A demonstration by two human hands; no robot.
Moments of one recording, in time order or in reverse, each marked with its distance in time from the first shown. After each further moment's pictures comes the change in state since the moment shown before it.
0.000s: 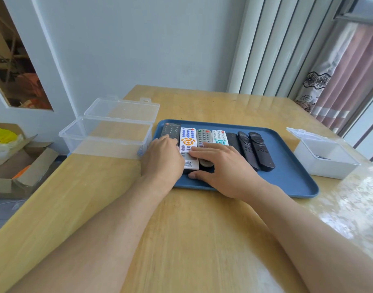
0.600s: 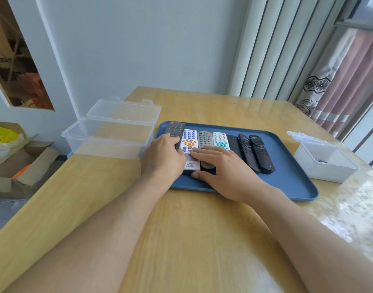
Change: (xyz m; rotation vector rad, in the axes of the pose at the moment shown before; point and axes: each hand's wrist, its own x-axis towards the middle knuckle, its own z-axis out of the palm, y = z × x) left_hand -0.005 0.006 -0.015 -0.108 0.015 -0.041; right_hand 0.000 0.002 -0.001 0.026 -0.028 -0.002
